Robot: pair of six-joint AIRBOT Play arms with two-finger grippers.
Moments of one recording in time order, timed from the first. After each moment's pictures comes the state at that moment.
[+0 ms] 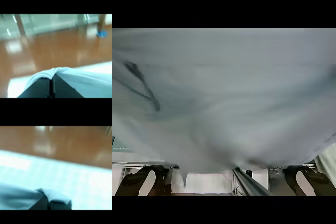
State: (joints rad) left arm 0.19 -0.63 1.67 1.24 -1.26 -1.29; right arm -0.18 -0.73 1.80 -1.12 1.57 1.44
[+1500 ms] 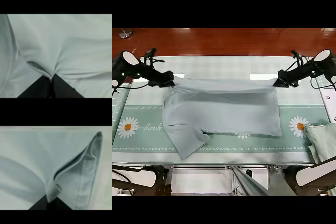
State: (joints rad) left arm 0.10 -1.64 1.41 1.17 -1.15 -1.42; right arm -0.19 -1.79 1.56 -1.02 1.35 1.35
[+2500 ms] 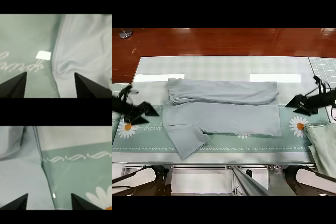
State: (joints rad) left arm 0.50 -1.32 0.90 1.19 -1.36 -1.37; right arm -0.43 -1.32 0.92 -1.04 1.23 1.27
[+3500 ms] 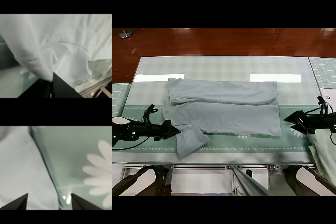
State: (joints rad) left arm 0.37 -1.10 0.40 0.77 -1.18 -1.12; right arm -0.56 -1.11 0.59 -0.97 1.21 1.28
